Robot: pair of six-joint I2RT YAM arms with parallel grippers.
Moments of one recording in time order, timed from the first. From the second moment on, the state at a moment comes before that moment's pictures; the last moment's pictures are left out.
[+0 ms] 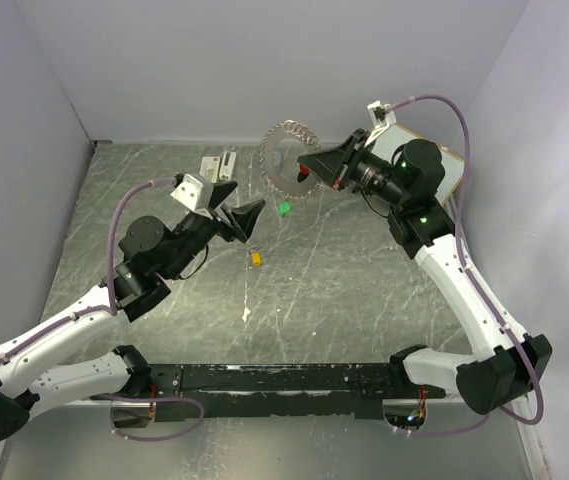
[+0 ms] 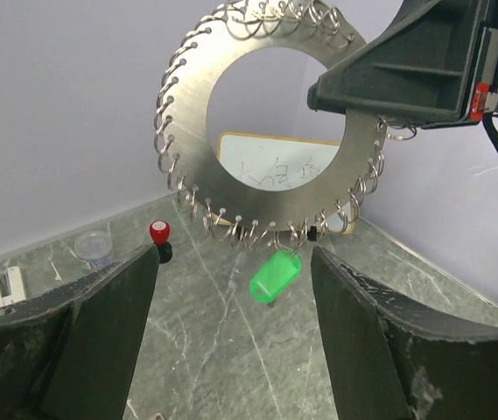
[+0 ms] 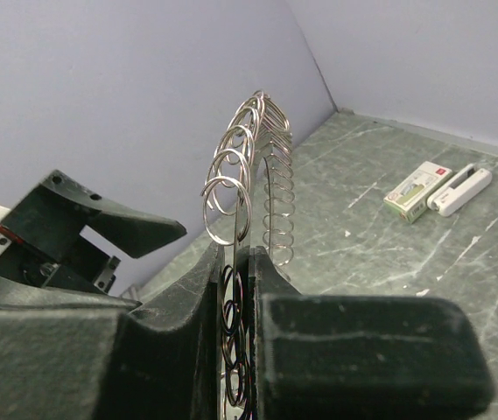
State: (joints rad) left arm -0.84 0.96 0.85 0.34 -0.14 -0.08; right arm 0.39 1.21 1.25 0.07 -0.57 0.54
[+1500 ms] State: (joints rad) left arm -0.62 1.07 1.02 0.30 0.09 -0.13; right arm 0.34 1.17 1.08 0.24 -0.73 0.63
